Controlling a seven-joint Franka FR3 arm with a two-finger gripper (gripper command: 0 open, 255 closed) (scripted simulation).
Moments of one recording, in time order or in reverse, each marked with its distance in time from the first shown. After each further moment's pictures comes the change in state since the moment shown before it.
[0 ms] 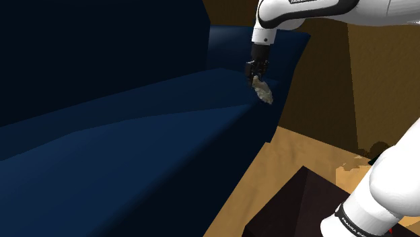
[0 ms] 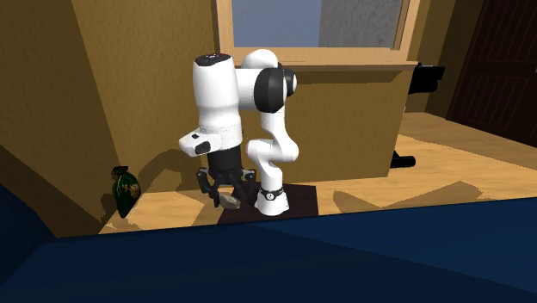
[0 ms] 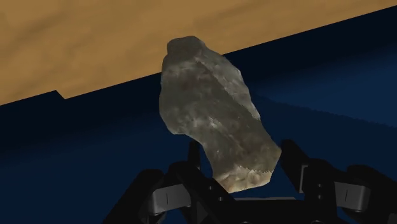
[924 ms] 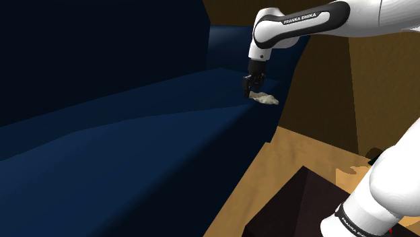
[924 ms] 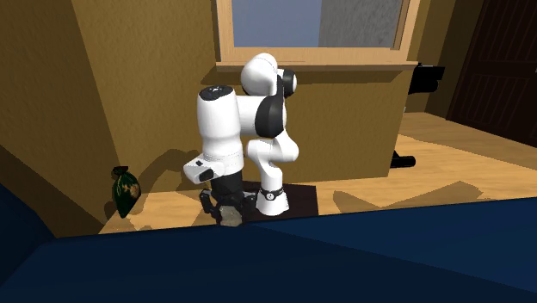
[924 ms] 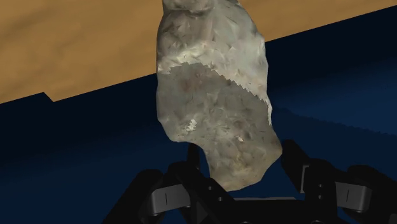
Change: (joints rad) arm 0.001 0.003 0.001 -0.152 0.001 0.159 -0.002
